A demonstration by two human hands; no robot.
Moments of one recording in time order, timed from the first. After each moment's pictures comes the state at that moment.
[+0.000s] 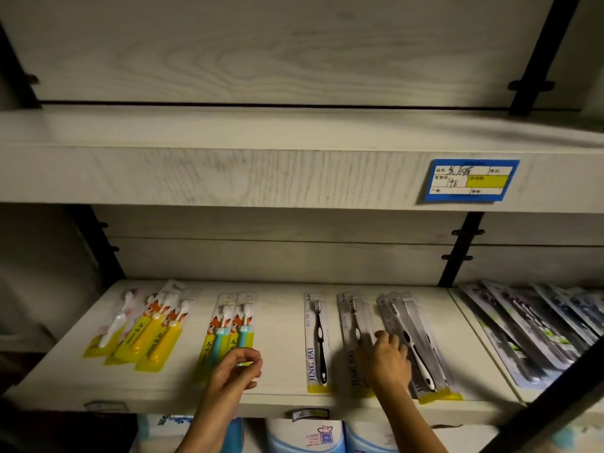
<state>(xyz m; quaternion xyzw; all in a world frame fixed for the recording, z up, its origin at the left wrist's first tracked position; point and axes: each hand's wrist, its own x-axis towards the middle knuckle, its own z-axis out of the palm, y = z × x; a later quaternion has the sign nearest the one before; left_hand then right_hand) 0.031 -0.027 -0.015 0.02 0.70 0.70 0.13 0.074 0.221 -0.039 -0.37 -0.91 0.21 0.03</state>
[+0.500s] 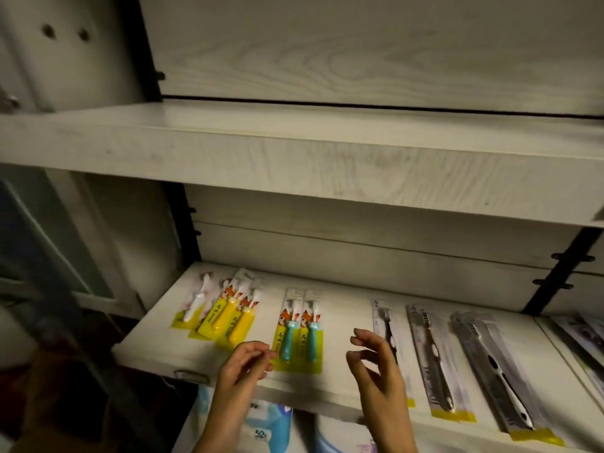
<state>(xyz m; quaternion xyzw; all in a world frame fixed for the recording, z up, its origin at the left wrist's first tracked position) 0.019 -0.120 -0.010 -0.02 0.66 0.75 0.02 0.080 0.057 0.011 -0.13 -0.71 0.66 0.22</state>
